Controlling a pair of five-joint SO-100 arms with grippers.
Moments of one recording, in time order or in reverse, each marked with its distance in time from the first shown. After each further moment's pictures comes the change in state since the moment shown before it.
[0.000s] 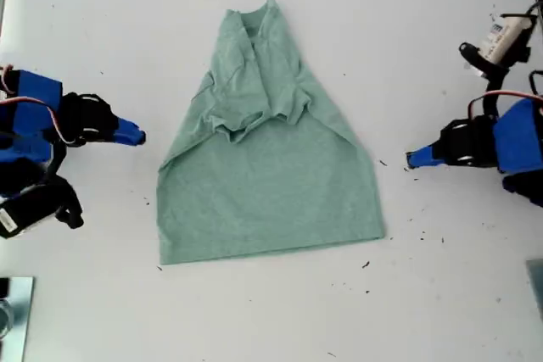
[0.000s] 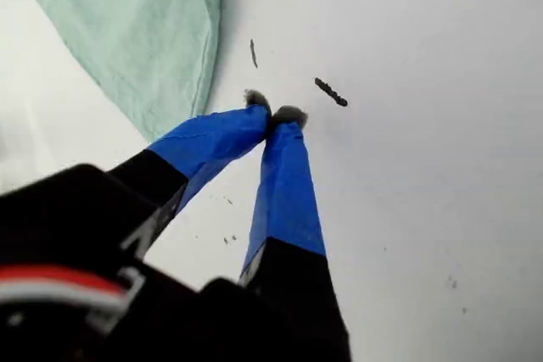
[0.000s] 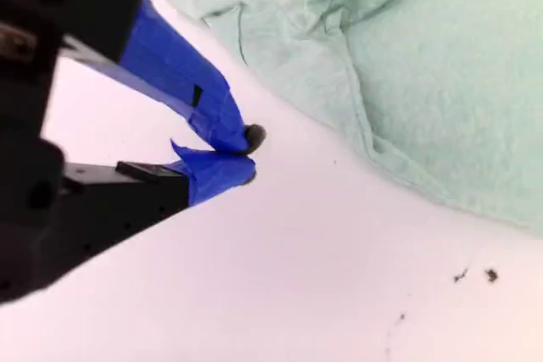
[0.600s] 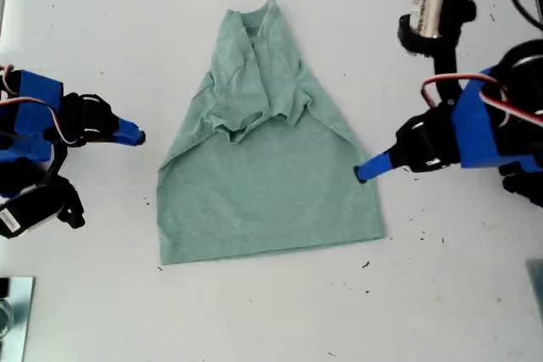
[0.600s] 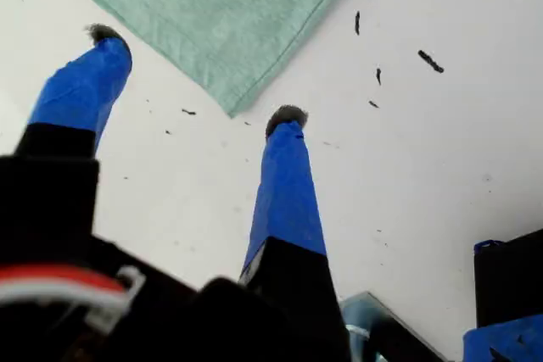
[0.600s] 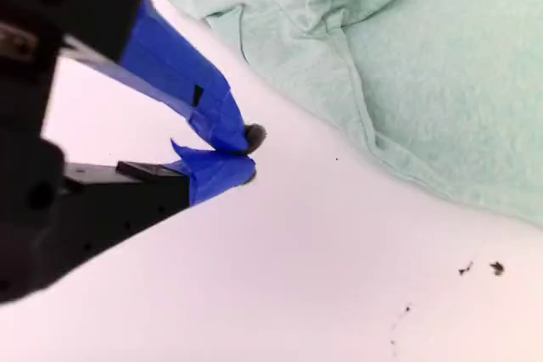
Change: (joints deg) arm 0 -0.1 -1.1 0.2 0.0 0.0; arm 1 -4.2 -68.7 -65.5 17.8 -10.4
